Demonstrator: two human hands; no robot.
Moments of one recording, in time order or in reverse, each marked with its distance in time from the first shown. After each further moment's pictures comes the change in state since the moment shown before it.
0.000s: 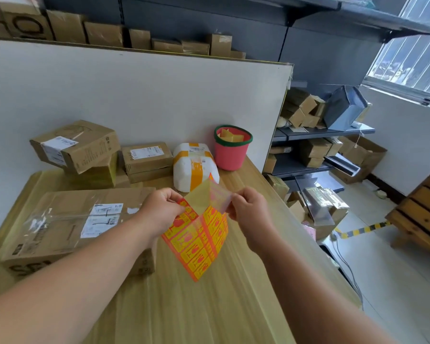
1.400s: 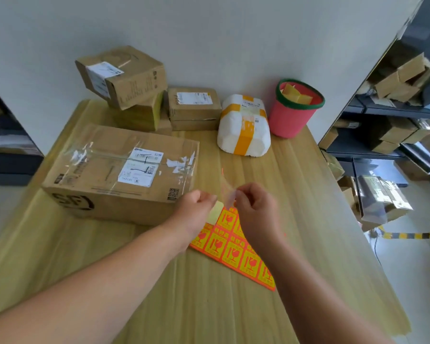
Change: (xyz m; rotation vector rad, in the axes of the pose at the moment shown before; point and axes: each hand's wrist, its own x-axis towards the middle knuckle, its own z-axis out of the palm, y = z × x) left_hand 0.012 -0.096 0.020 -0.230 0.081 -0.223; right_hand 0.003 0.073 0.072 -0.303 -0.202 -0.166
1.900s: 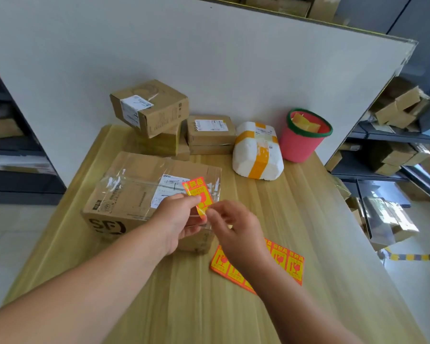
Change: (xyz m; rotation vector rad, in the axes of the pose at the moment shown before) left_hand -0.001 0.043 -0.097 -0.309 0.003 -0.153; right_hand -0.022 -0.077 0.060 -0.004 -0.164 -0.254
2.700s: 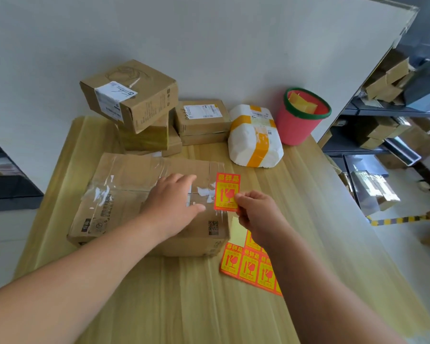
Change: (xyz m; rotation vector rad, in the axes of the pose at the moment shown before) left_hand 0.080 0.014 -0.048 1.271 -0.001 0.643; right_hand 0.074 0.038 0.011 0.492 0.121 0.793
